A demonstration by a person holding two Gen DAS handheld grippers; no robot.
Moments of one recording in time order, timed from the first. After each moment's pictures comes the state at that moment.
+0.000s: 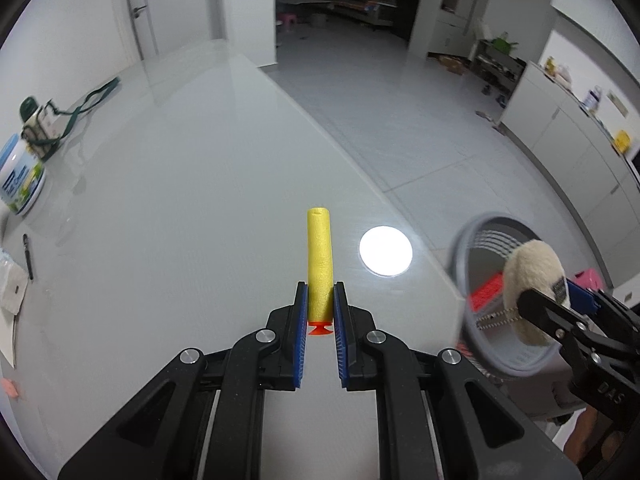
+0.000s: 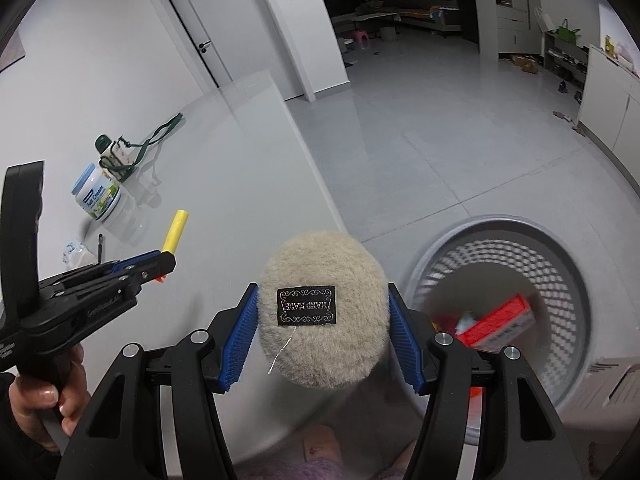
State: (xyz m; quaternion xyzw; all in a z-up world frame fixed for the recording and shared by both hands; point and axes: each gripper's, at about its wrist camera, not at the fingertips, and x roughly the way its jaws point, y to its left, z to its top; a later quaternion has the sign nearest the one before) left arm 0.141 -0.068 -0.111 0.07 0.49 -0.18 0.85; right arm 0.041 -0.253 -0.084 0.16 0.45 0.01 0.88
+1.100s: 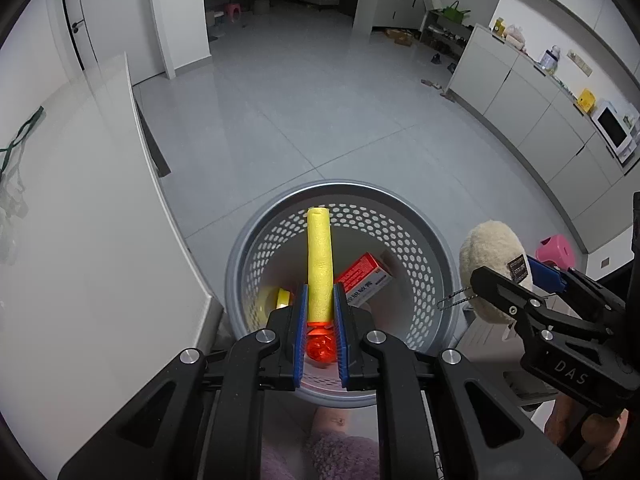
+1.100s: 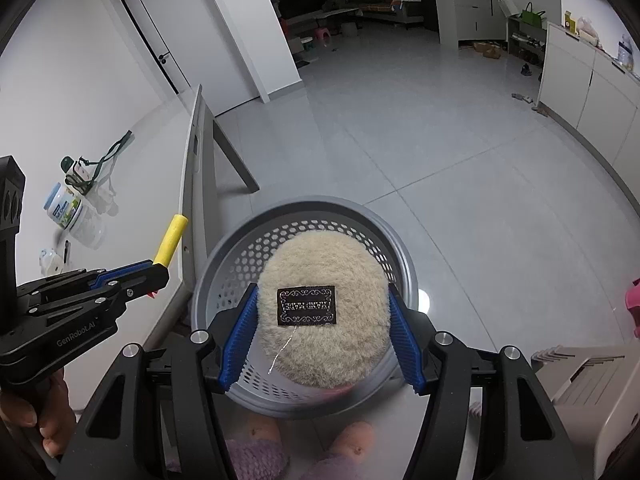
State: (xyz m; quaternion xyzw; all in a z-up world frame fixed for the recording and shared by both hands) left arm 0.056 -0.270 -0.130 0.09 0.52 -0.24 0.82; right arm -0.038 -0.445 -0.108 0.17 0.46 -0.02 0.87
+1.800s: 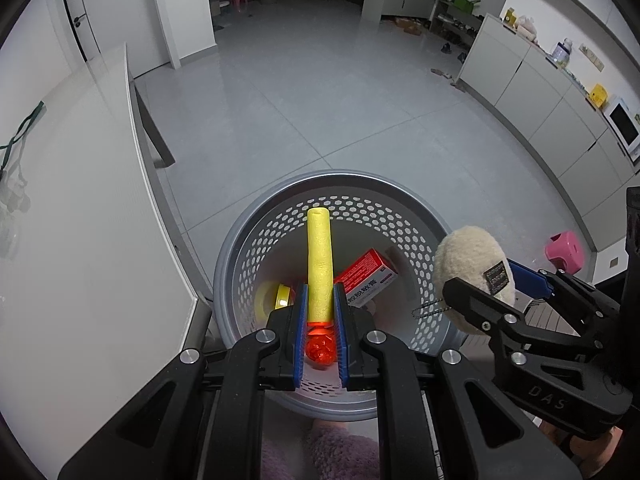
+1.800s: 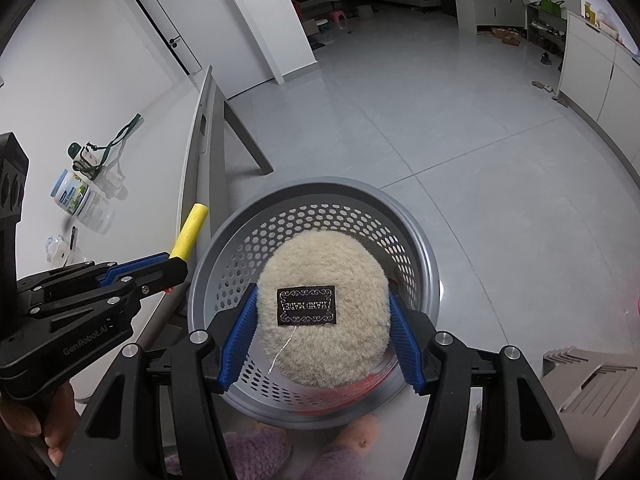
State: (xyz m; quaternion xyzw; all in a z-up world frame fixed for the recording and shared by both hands) left arm 0.068 -0.294 -0.140 0.10 0.53 -0.22 0.81; right arm -0.013 -0.457 -0.136 0.17 0.49 0.01 0.85
